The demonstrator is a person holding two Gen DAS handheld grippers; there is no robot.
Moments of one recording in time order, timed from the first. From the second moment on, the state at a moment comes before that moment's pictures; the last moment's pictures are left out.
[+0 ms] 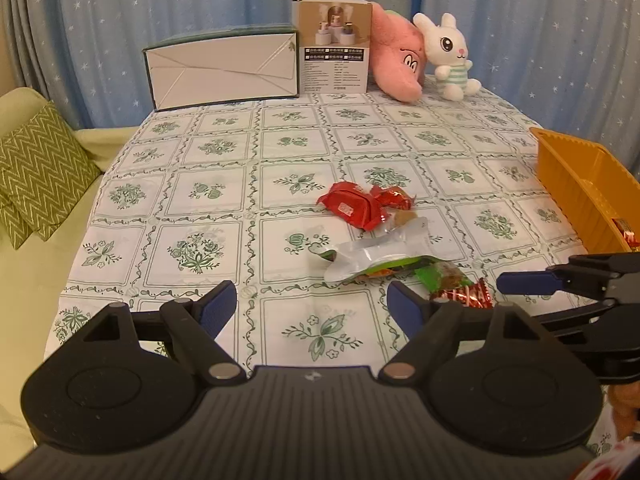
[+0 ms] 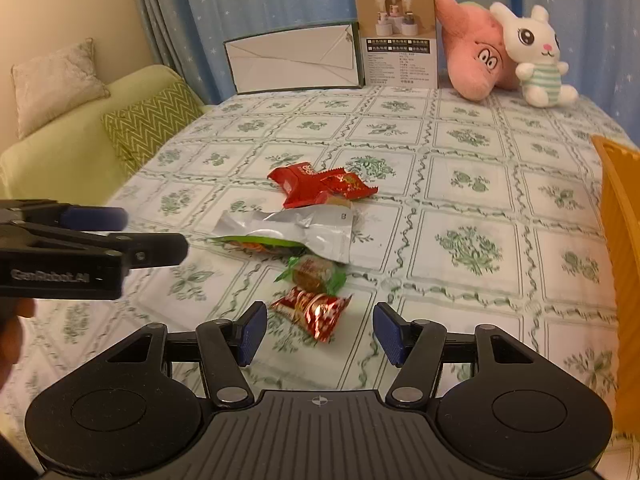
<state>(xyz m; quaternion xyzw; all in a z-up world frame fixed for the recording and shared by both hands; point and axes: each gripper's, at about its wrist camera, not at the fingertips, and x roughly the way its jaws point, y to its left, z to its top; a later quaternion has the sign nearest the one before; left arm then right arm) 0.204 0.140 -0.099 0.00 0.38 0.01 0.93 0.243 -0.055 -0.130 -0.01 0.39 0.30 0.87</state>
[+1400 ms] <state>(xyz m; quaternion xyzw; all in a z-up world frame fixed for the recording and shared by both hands) 0.212 0.124 -0.110 0.00 0.39 0.00 0.92 0.219 -0.052 -0.130 -0.09 0.36 0.32 0.87</state>
